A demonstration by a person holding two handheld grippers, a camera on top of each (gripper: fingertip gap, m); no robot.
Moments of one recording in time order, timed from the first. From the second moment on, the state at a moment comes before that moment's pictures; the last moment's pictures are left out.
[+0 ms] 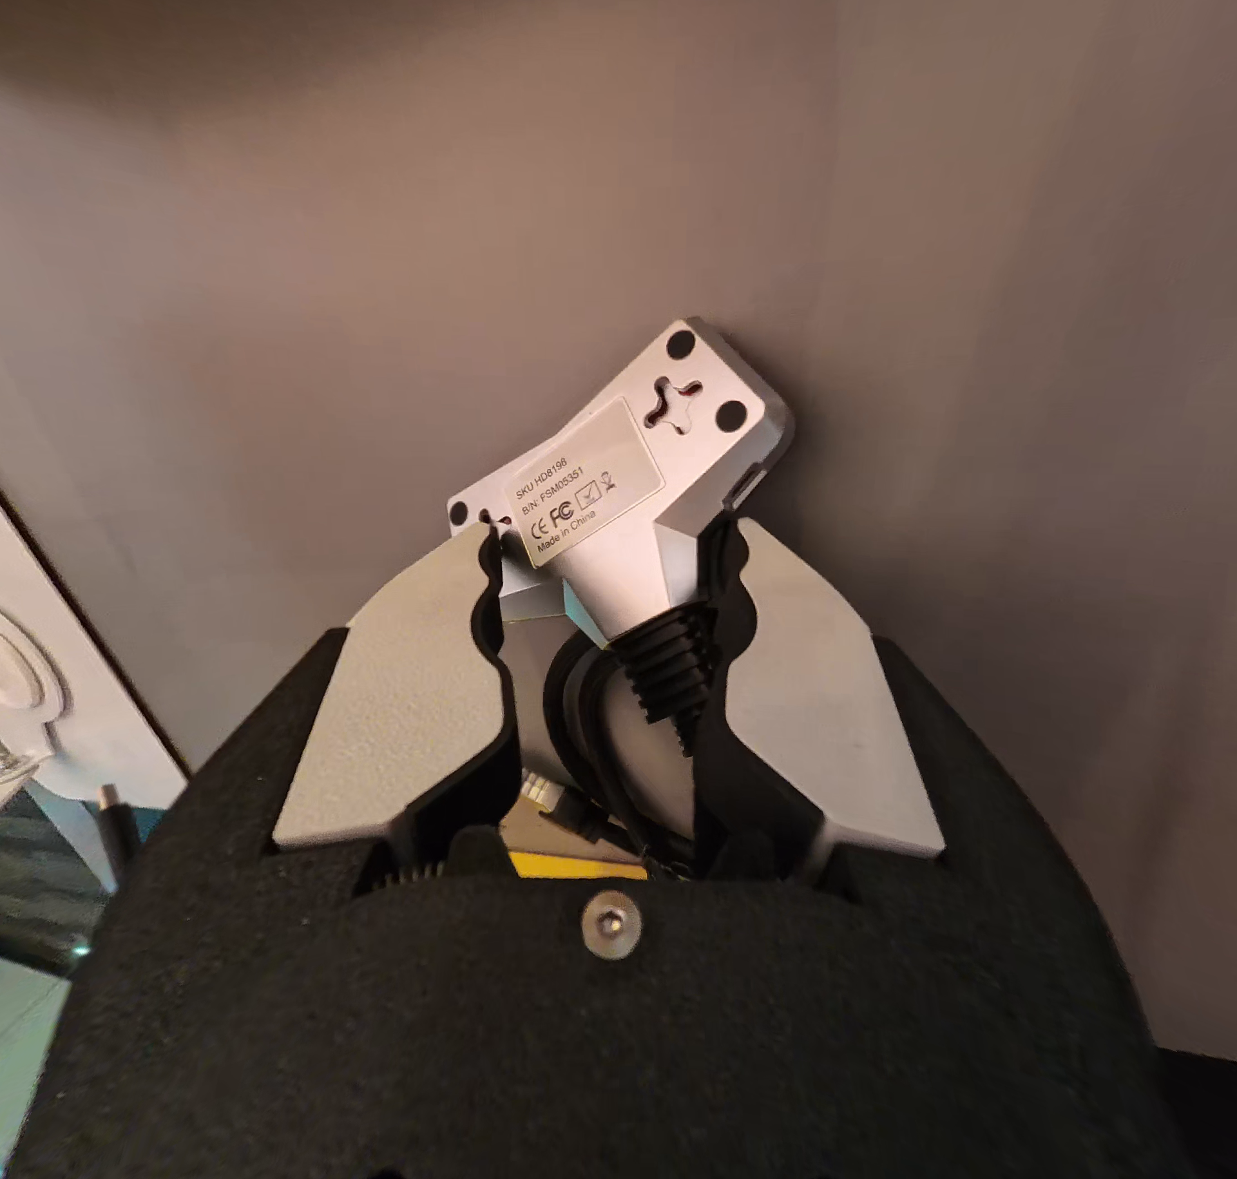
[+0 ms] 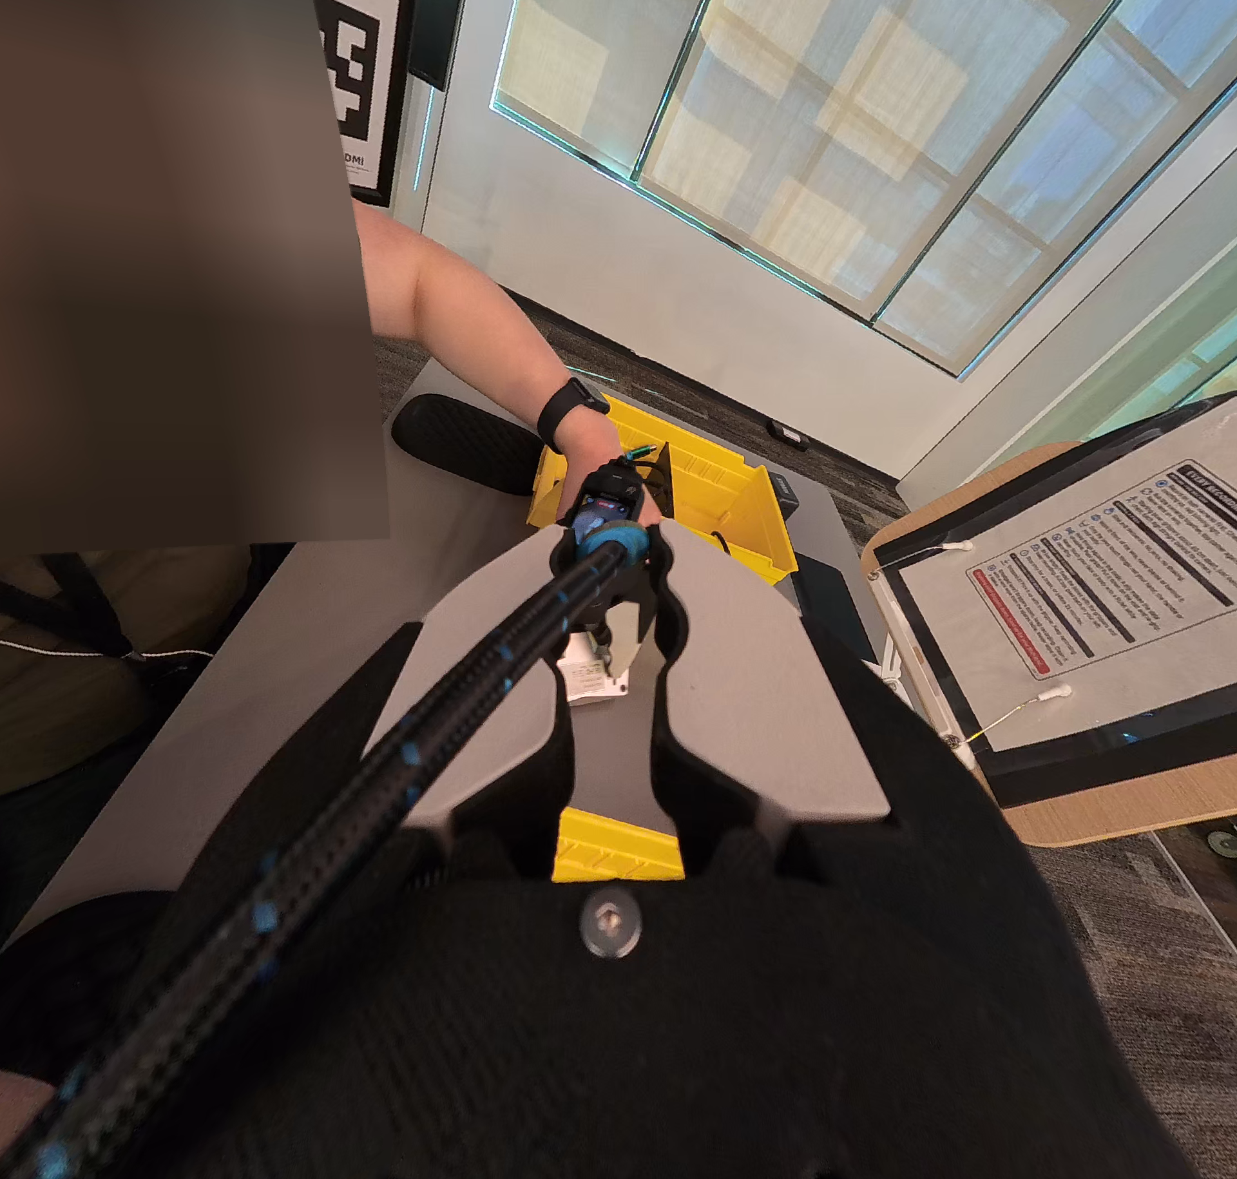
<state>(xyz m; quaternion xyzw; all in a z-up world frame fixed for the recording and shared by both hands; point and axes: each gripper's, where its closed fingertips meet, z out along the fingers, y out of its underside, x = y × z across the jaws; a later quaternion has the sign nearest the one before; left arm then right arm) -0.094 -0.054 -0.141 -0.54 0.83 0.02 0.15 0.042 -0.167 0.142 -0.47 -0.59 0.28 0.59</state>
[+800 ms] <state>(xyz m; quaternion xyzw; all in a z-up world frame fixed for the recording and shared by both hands) -0.098 -0.014 -0.147 -0.52 0.82 0.18 0.15 0.044 -0.171 0.144 -0.47 -0.59 0.29 0.59</state>
